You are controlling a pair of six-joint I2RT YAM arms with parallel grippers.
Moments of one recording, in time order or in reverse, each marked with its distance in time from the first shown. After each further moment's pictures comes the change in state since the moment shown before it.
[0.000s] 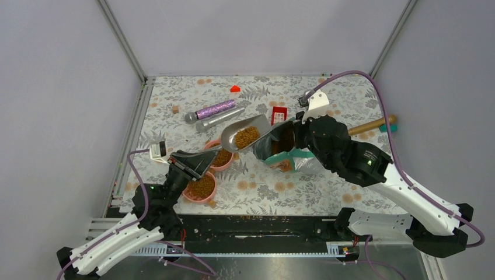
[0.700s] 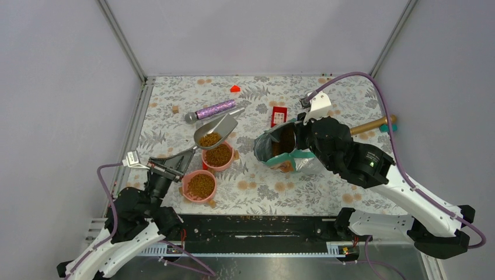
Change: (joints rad) left arm 0.001 -0.245 0.194 -0.663 -0.333 0.031; right arm 0.000 -0.022 -0.013 -0.003 -0.008 0.004
